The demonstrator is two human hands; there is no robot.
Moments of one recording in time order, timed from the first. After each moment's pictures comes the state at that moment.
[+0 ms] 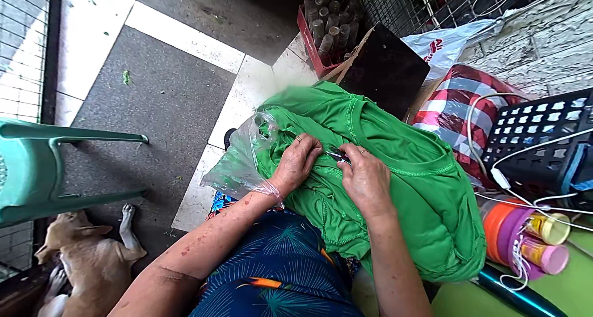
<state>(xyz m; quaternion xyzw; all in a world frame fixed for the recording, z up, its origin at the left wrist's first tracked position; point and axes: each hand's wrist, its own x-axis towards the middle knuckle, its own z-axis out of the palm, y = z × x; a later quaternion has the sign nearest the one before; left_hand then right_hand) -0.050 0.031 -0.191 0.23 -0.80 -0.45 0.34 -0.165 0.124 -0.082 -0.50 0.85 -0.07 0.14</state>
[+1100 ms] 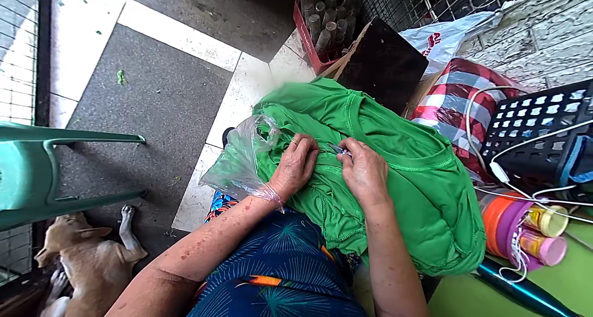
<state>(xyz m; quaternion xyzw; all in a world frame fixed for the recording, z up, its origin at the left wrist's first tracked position) -0.047 0.043 -0.192 0.24 -0.80 -0.41 0.36 -0.169 0.117 -0.083 -0.44 0.88 -0.06 0.19</state>
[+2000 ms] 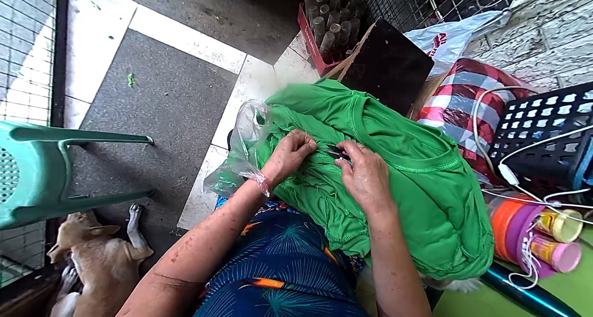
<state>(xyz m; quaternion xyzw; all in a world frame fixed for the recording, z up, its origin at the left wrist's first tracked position) -0.030 0.009 -0.164 0.33 -0.65 -0.67 0.10 -0.165 0.125 -0.090 -0.51 0.84 -0.12 0.15</state>
